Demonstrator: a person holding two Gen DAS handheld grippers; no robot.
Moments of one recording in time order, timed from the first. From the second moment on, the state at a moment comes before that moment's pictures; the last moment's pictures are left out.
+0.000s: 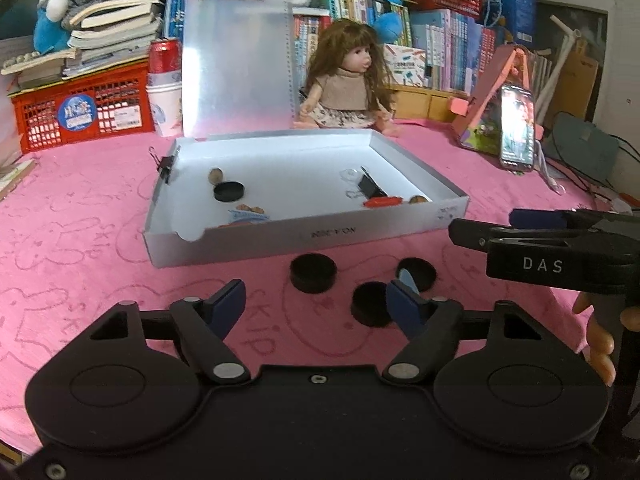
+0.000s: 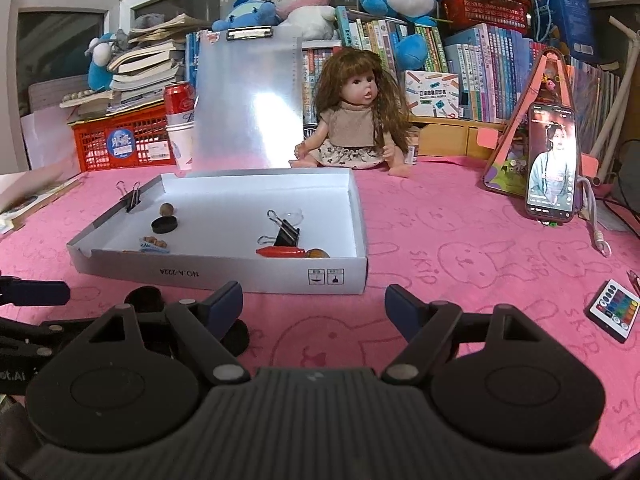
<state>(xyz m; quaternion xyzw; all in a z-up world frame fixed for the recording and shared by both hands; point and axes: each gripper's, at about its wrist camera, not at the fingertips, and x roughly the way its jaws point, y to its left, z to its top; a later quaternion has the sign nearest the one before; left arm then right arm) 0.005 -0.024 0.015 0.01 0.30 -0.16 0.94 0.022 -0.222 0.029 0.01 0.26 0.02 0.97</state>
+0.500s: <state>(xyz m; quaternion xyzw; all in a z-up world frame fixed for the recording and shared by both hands) -0.001 -0.051 -0.002 0.04 0.31 -0.19 0.93 0.009 -0.233 0.020 0.00 0.27 0.02 0.96</state>
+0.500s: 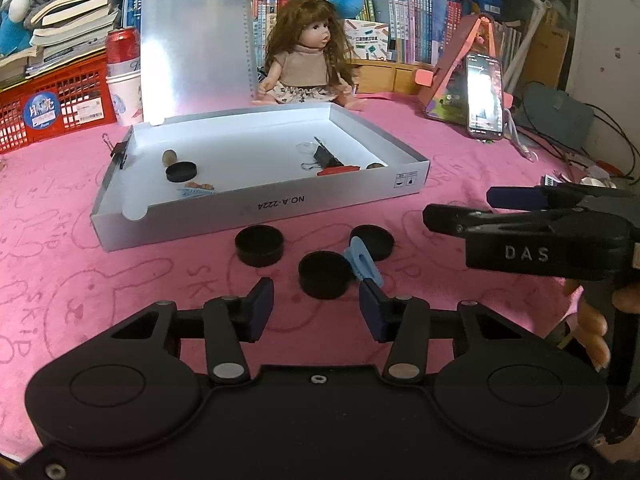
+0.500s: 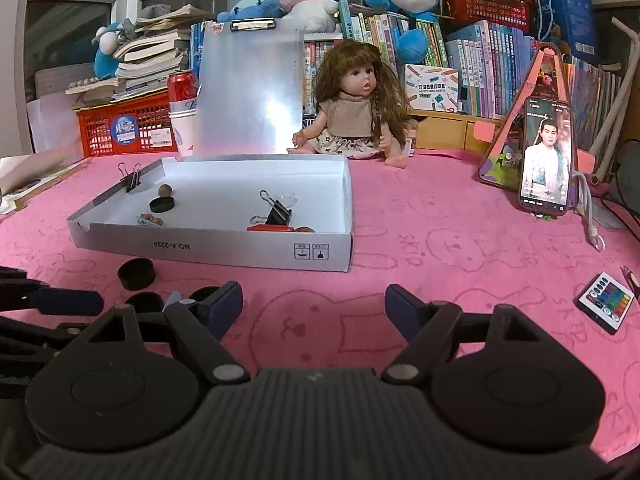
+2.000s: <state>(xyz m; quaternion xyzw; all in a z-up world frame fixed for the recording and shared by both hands) 0.008 -0.034 0.001 0.03 0.27 -0.12 0.95 0.028 -0.188 0.004 -0.04 0.30 0.11 0.95</state>
